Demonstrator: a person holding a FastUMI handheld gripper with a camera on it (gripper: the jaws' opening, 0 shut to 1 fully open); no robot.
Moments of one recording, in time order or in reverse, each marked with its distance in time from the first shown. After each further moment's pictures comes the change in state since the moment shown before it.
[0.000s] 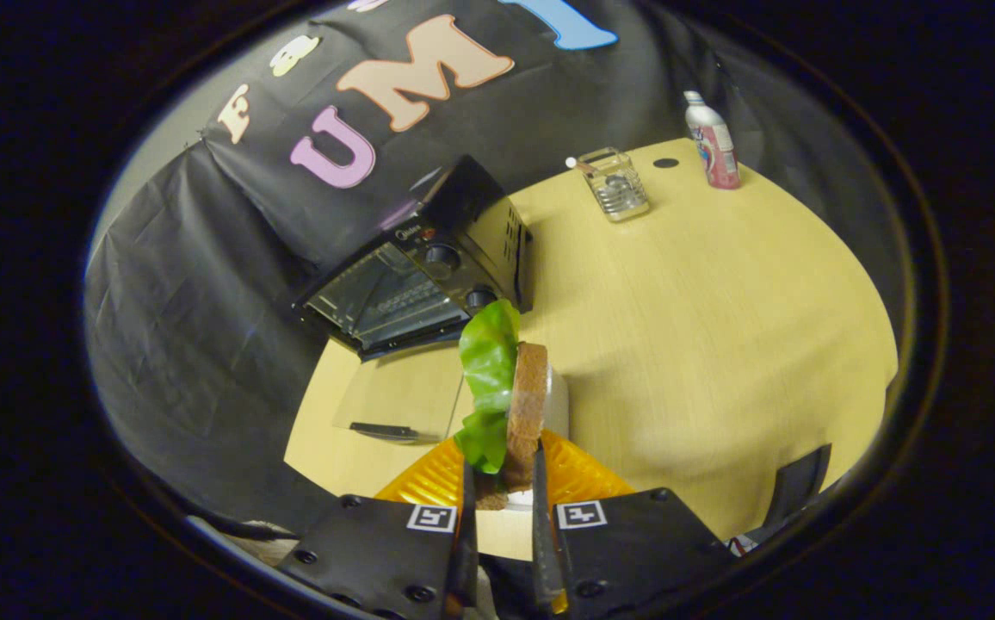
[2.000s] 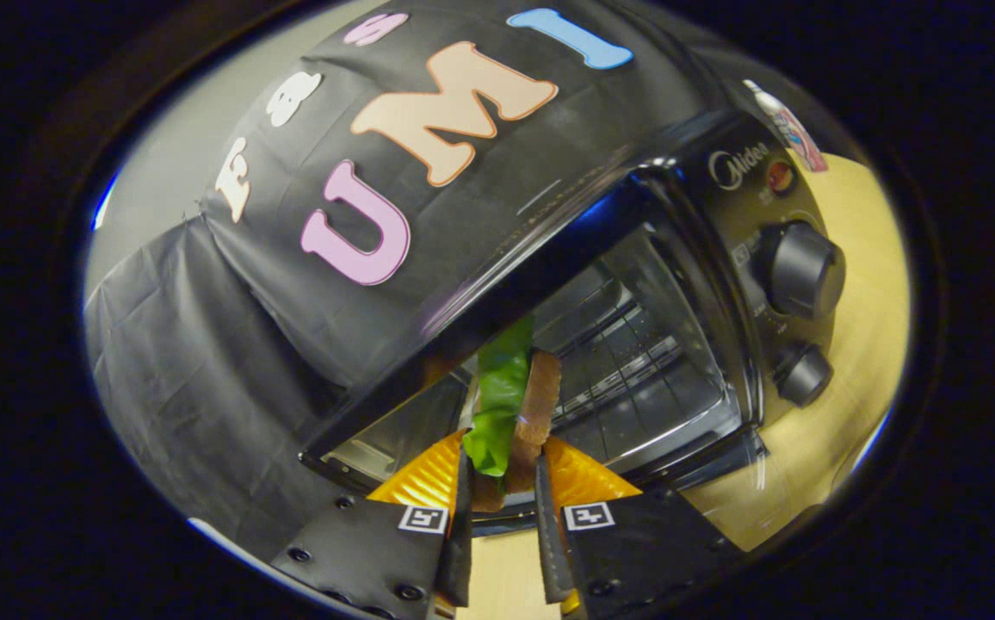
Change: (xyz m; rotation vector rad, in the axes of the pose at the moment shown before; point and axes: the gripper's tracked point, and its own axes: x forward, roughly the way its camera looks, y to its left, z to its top) arm 0.234 0.178 0.080 0.178 -0.406 0.066
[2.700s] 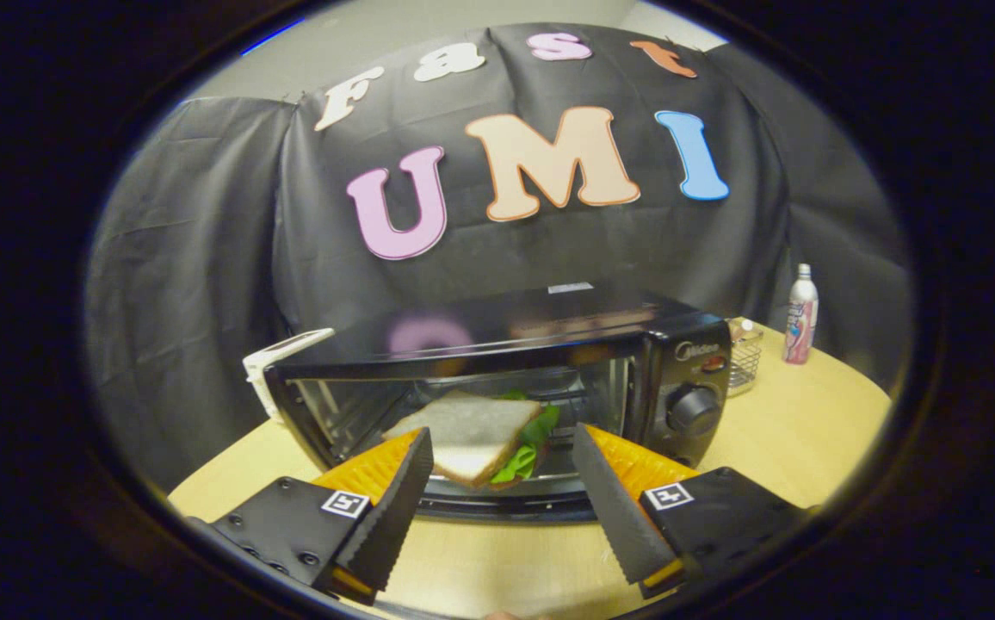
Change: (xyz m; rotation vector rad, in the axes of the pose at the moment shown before) arm -0.074 -0.008 0.025 -0.531 -0.184 -0.121
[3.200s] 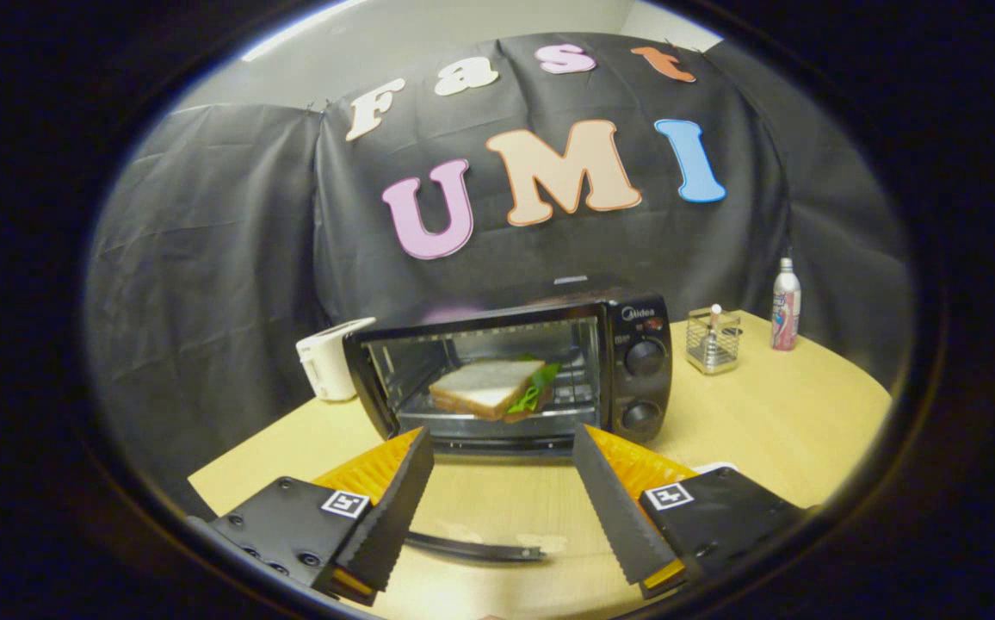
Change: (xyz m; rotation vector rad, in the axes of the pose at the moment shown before) arm -0.102 0.000 -0.032 -0.007 0.029 0.090
